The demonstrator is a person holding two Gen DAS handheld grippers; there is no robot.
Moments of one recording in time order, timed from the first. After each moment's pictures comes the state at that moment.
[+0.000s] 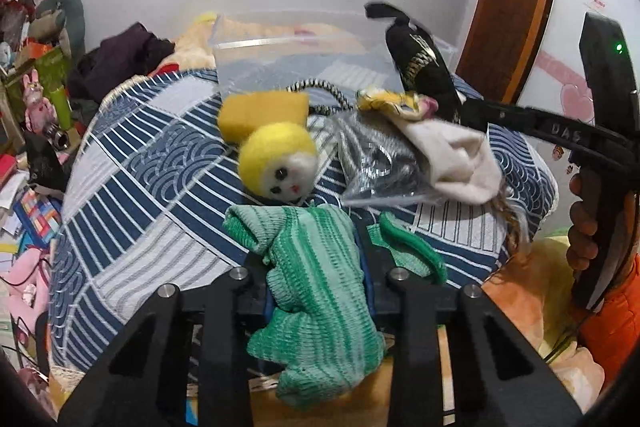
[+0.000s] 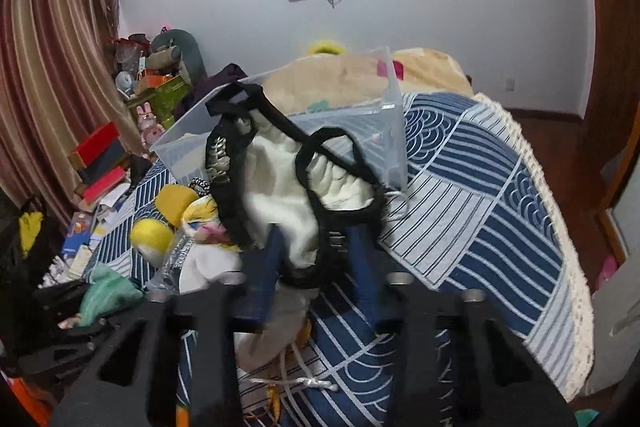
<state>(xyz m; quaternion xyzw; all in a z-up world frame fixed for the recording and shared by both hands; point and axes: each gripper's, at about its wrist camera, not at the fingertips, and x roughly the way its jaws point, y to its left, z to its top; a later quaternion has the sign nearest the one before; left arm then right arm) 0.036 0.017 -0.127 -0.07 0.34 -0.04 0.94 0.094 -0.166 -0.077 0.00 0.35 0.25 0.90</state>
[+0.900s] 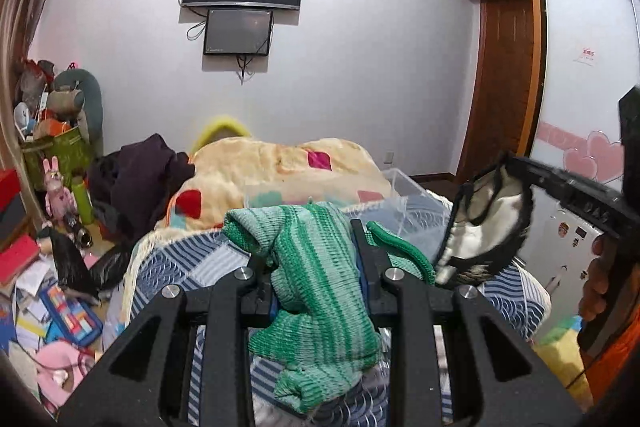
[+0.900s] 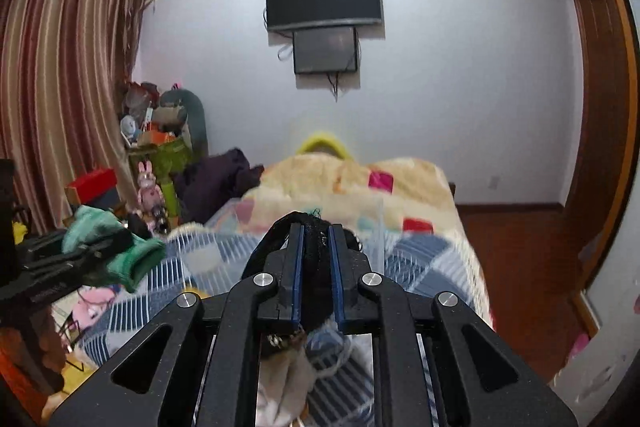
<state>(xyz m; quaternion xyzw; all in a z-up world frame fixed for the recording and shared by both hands) 0.070 0.054 -0.005 -0.04 0.19 -0.01 0.98 0.092 -0.155 0.021 -0.03 0.18 0.24 0.95</state>
